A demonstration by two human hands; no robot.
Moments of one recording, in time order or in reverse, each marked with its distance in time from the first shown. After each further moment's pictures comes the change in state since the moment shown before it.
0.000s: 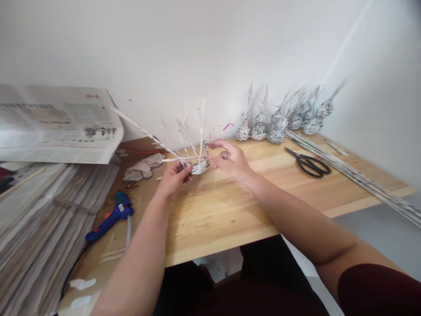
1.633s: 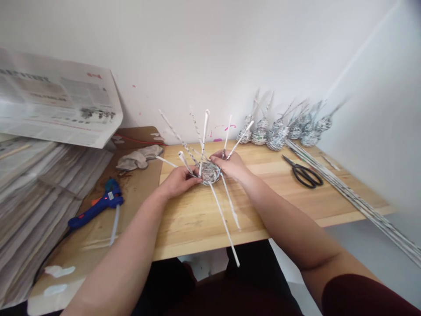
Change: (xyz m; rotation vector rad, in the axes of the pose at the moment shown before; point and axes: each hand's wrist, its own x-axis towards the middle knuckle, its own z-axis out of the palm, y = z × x) left_hand -0.004 -0.012 0.006 0.509 -0.393 0.125; right_hand 0.010 0.024 -0.001 -0.138 0.009 0.350
